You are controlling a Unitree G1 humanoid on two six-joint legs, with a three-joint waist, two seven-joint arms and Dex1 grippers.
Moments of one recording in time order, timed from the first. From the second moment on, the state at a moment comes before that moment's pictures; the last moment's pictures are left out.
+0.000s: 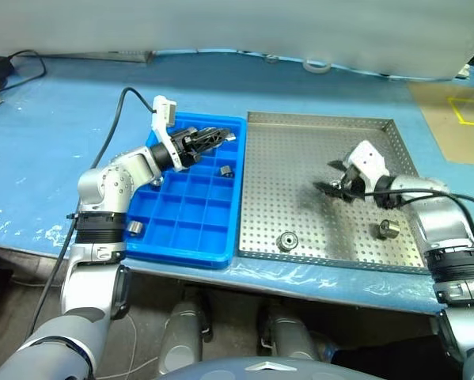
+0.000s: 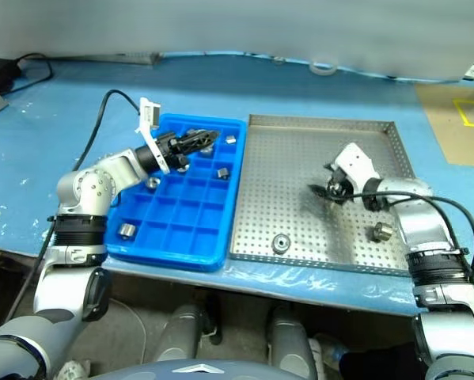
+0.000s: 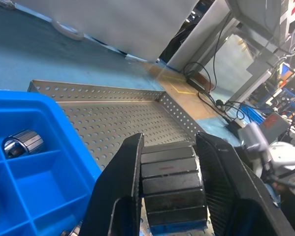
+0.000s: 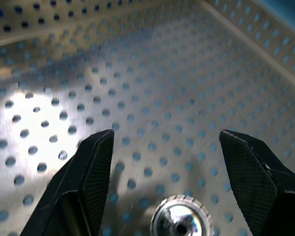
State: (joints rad) left arm -0.76 0.33 0.16 0.19 -0.70 0.85 -0.72; right arm -0.51 -0.74 0.01 0.17 0.15 0.31 0.89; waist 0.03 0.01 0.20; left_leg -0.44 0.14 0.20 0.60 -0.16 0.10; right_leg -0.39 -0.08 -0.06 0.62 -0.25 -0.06
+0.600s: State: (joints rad) left arm -0.39 0.66 0.06 -0.18 -0.61 0.84 -0.83; right arm -0.63 -0.52 0.18 -0.12 0.25 0.47 0.81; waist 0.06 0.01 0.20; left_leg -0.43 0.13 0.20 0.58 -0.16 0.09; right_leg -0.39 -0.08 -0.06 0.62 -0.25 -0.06
